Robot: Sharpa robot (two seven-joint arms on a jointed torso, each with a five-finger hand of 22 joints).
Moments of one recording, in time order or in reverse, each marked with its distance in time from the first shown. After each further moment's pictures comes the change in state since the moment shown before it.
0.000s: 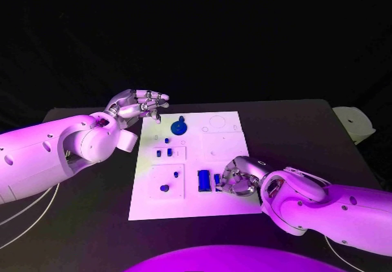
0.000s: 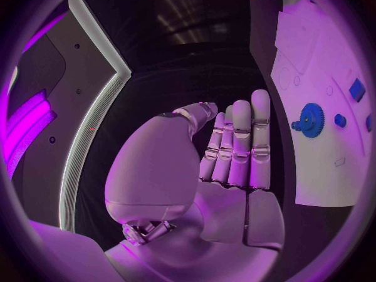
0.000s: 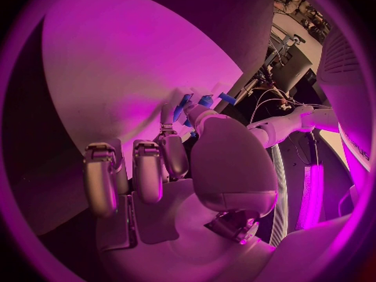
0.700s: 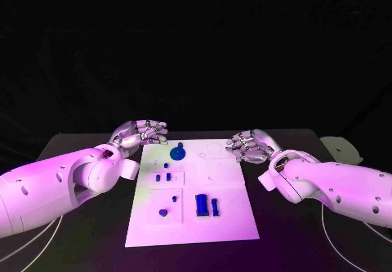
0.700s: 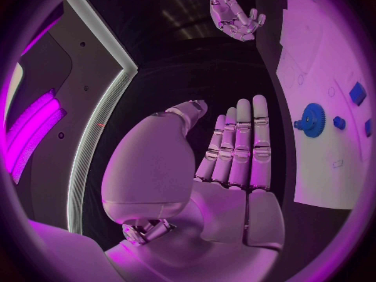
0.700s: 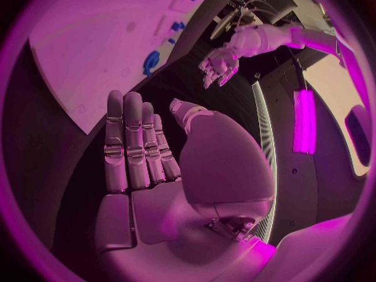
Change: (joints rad) left arm -0.064 0.039 -0.007 -0.072 0.035 -0.023 0.088; left_hand -0.050 -0.036 -0.071 0.093 -0.009 -0.069 -0.018 0.015 0.000 0.022 0.023 -0.145 -0.080 -0.143 0.057 -0.513 -0.182 0.000 -0.126 0.077 -0.475 -0.317; right arm 0.147 0.074 0.016 -0.366 0.750 -0.120 0.664; right_hand 0.167 0.013 0.095 -0.012 -0.008 -0.207 0.123 -0.165 -0.094 -0.444 0.125 -0.969 -0.704 -0.360 0.127 -0.860 -0.740 0.164 -0.378 0.120 -1.393 -0.379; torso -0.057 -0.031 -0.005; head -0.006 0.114
